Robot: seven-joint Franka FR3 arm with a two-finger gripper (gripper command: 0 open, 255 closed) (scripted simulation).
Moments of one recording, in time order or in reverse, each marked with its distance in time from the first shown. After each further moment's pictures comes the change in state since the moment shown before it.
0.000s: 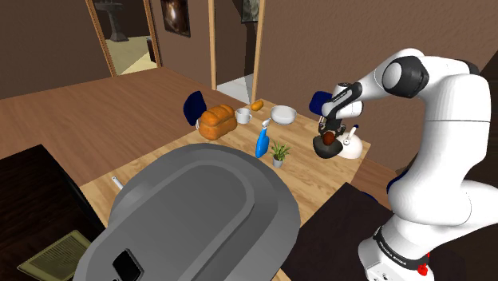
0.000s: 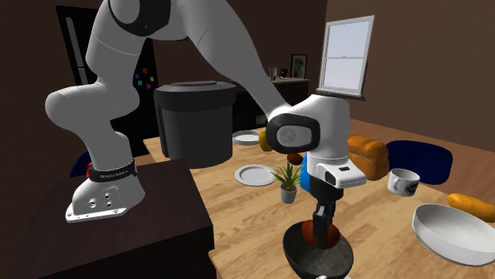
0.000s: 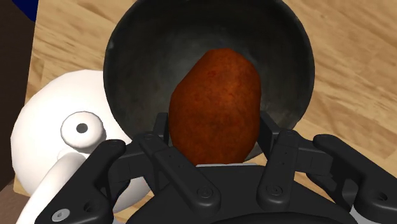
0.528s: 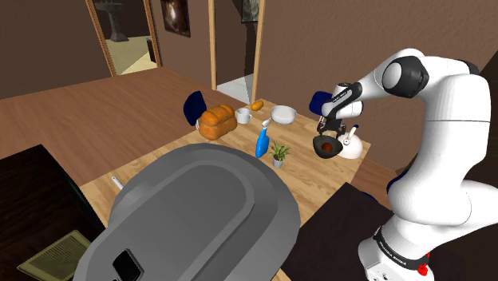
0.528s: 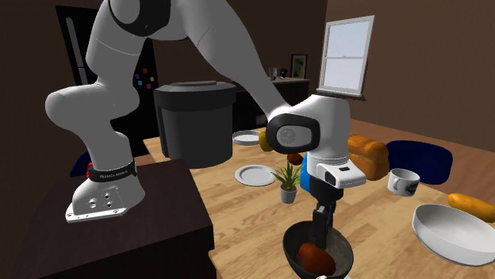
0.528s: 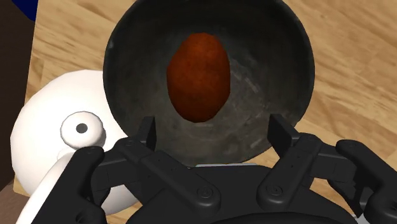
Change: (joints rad) arm 0.000 0.001 0.000 0.000 0.000 0.001 0.000
